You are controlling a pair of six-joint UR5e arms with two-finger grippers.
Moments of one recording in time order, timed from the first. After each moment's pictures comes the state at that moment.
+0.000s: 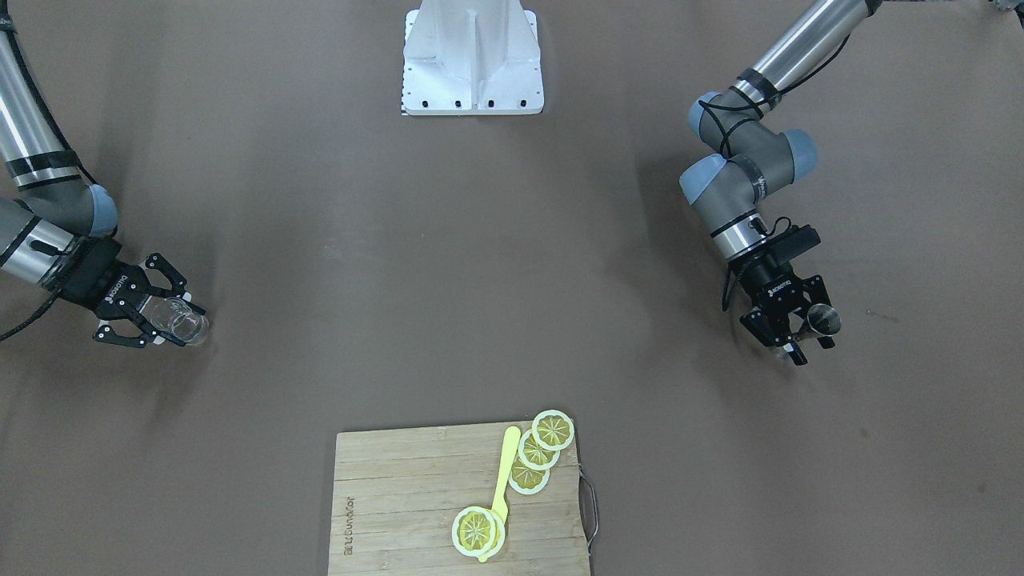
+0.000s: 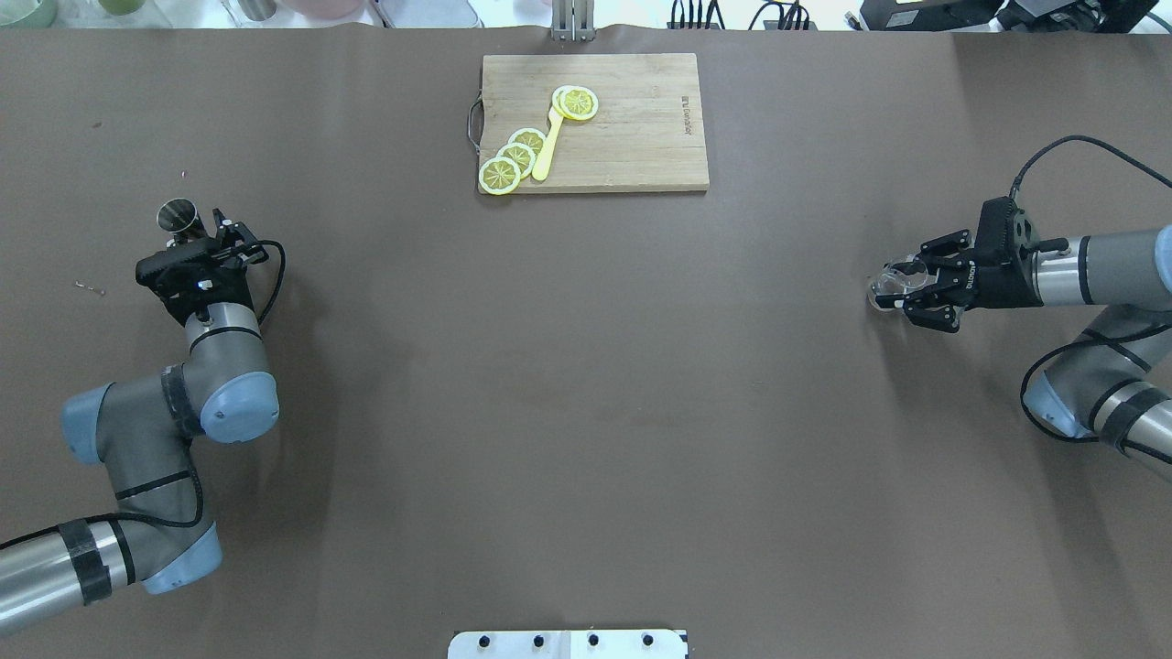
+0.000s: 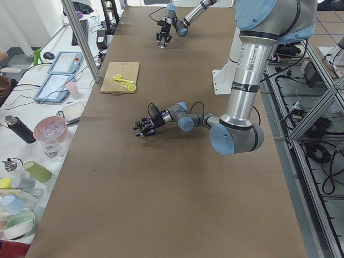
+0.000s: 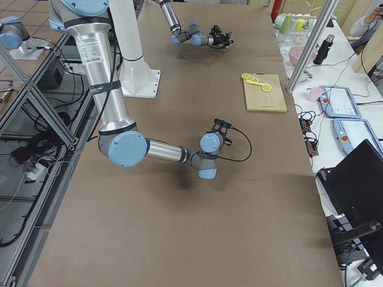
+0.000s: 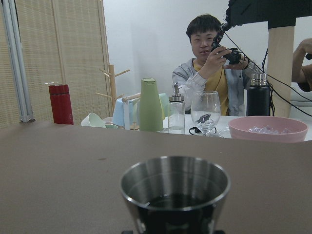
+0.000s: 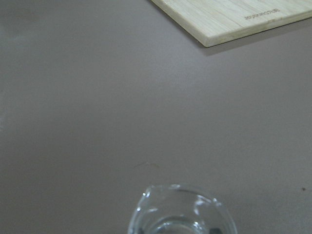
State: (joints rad) left arm -0.49 -1.84 -1.36 -2.01 -0.55 -1.74; right arm 0.91 -1.31 1.00 0.21 2.20 0.24
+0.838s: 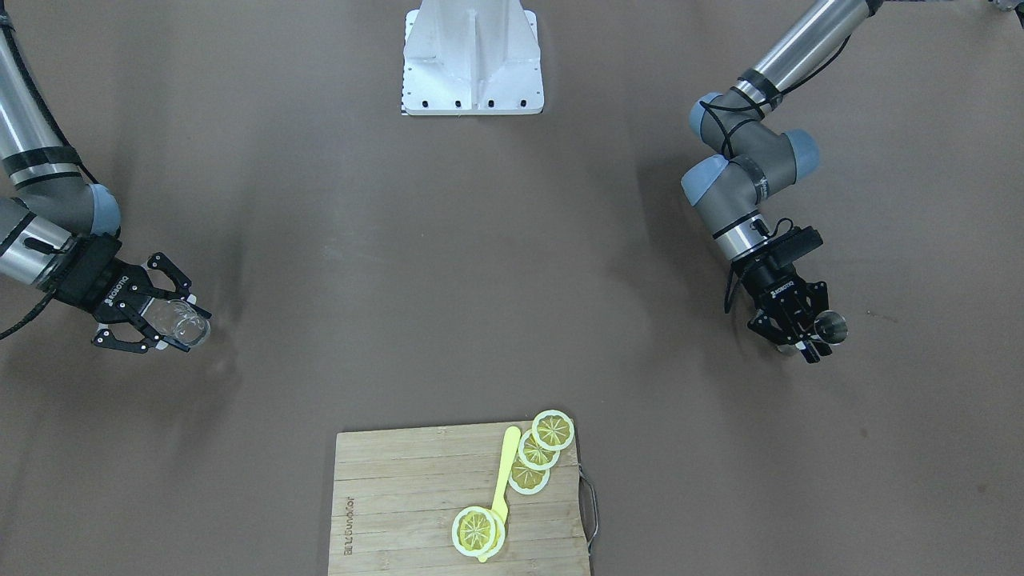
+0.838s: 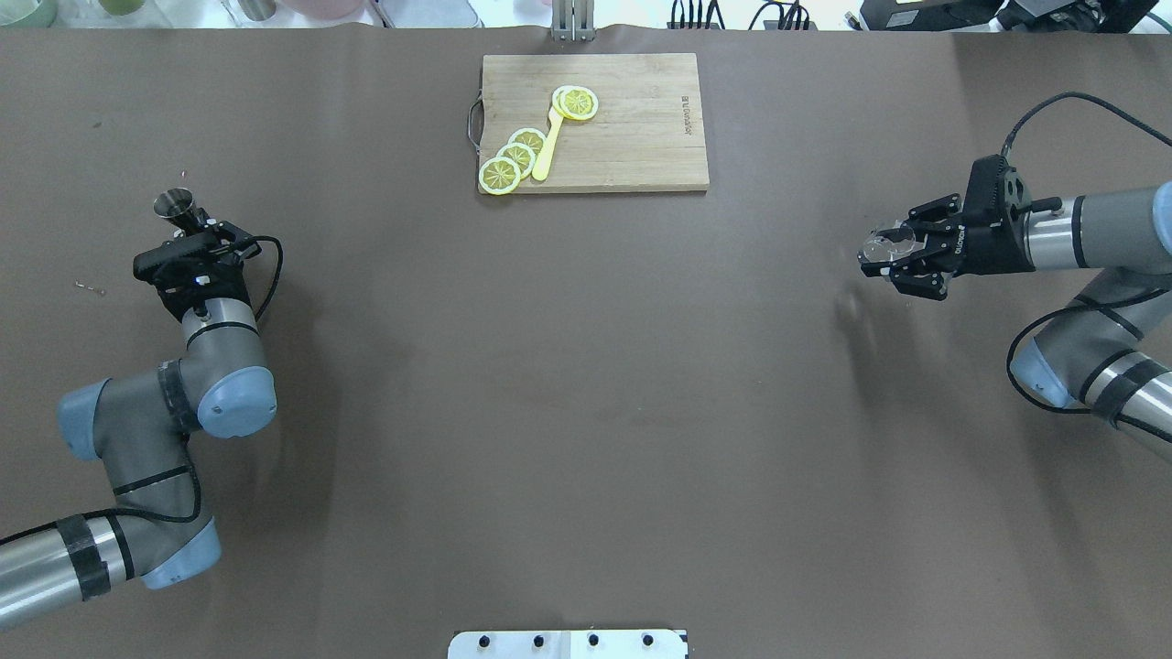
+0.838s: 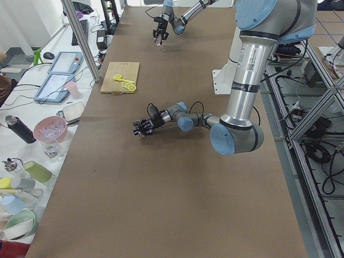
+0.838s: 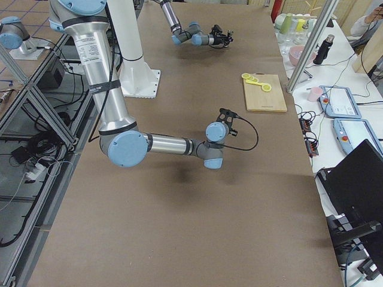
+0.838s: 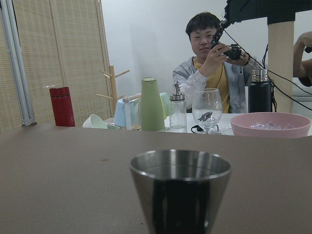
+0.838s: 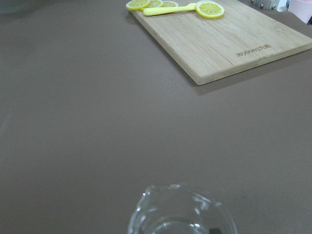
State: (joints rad) left arm -0.50 -1.83 -1.37 -2.01 -0.56 -1.71; right arm 0.94 -1.29 1.14 0.06 2.23 0.24
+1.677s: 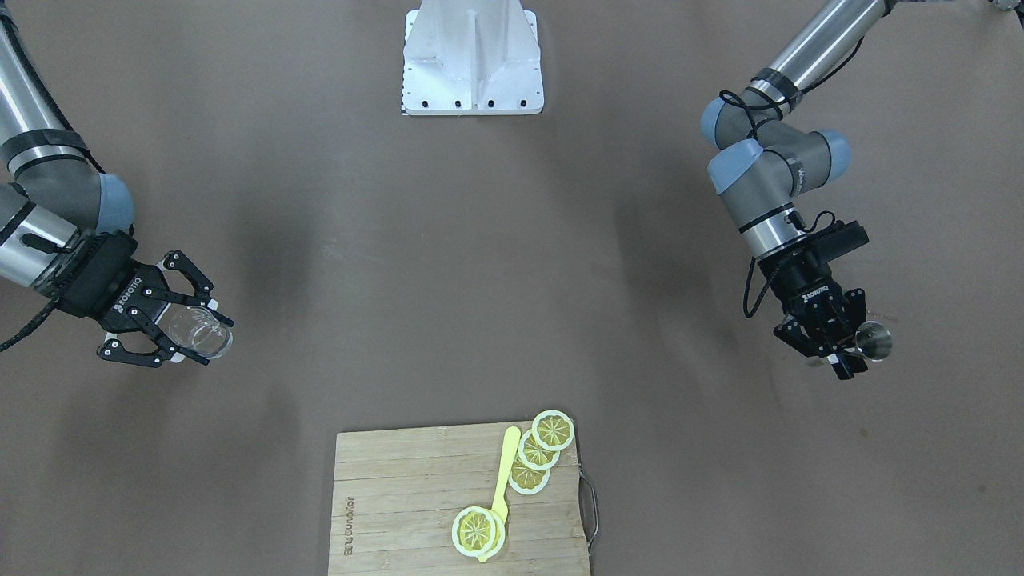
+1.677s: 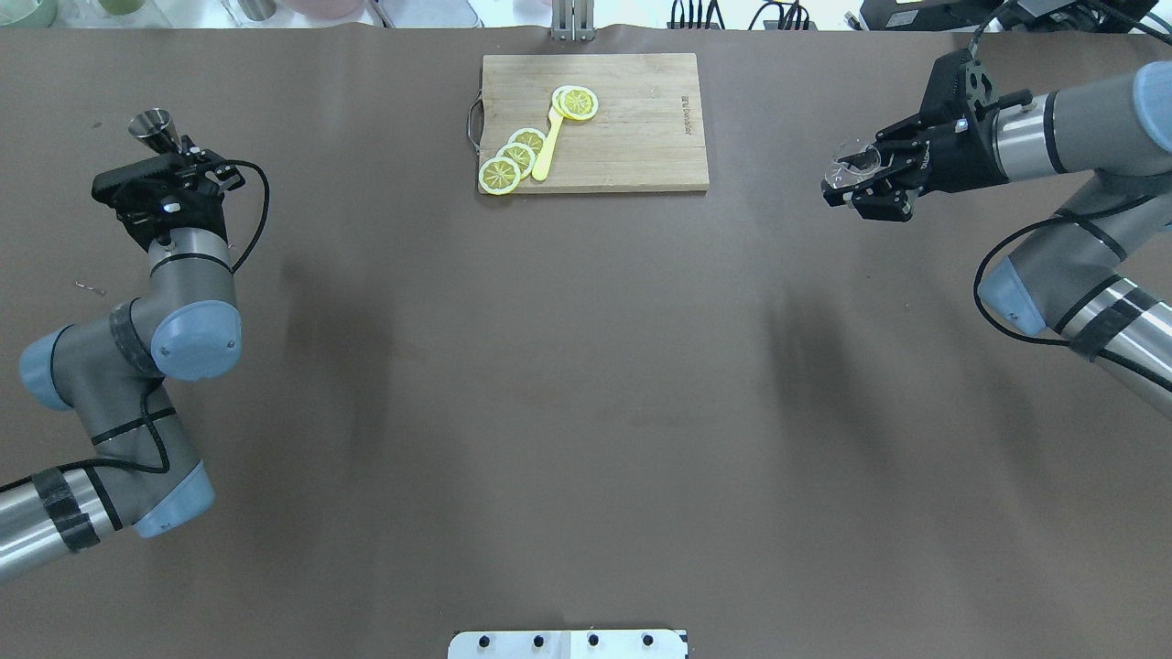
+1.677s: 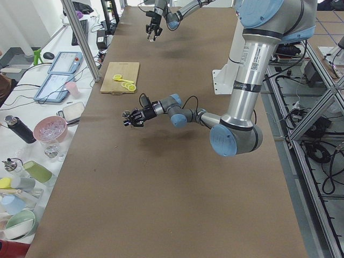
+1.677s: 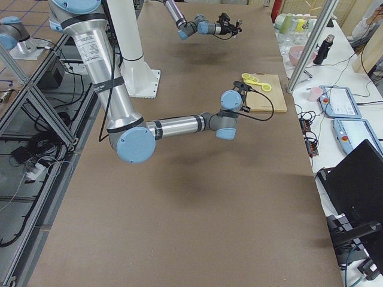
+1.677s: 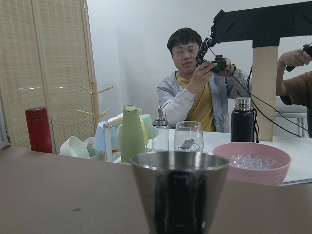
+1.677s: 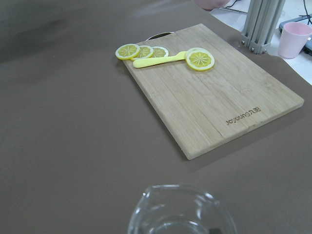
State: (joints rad) left arm -0.62 -1.84 -1.47 -2.20 -0.63 -1.46; right arm 1.02 -1.20 1.34 -0.28 2.30 0.23
